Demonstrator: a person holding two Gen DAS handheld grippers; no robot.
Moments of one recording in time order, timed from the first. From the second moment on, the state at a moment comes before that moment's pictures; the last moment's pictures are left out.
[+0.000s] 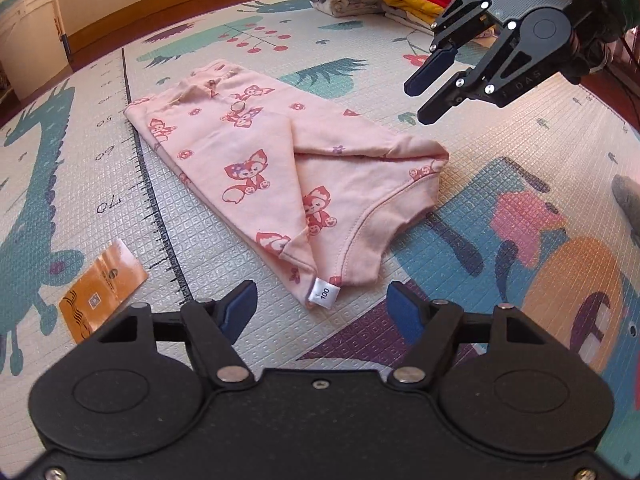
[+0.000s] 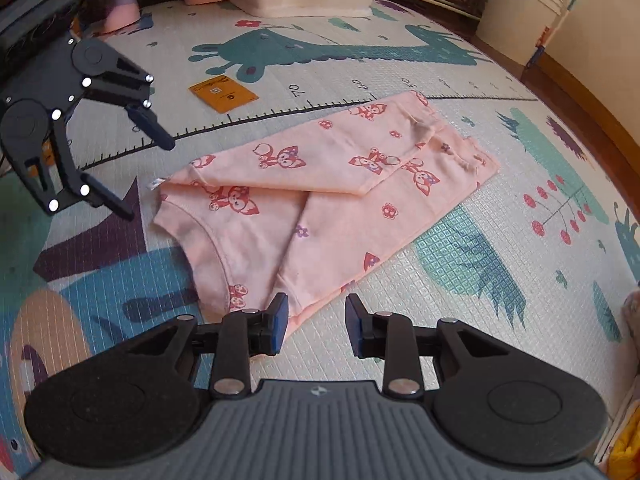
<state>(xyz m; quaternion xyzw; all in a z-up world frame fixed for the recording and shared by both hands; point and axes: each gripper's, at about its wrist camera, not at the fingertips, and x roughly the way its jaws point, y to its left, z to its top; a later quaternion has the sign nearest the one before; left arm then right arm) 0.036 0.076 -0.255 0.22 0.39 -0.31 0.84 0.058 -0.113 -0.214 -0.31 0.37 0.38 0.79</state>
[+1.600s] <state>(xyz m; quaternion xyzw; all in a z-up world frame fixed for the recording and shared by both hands) 0.000 0.044 -0.281 0.54 0.17 -0.33 0.75 0.103 -0.113 -0.206 -0.21 0.40 0.51 0.73</state>
